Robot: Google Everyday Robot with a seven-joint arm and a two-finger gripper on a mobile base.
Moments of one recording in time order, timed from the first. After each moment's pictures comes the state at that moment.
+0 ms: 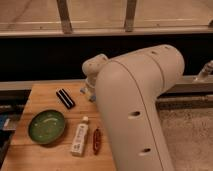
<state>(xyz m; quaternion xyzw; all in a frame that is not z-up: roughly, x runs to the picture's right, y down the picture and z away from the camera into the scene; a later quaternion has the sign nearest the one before) -0.084 0.021 0.857 -0.26 0.04 0.39 0.88</state>
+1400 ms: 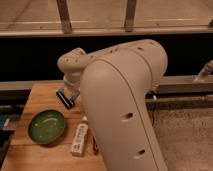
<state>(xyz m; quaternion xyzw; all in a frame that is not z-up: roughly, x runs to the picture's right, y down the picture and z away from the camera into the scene) -0.191 0.026 0.811 -0.28 -0.01 0.28 0.92</state>
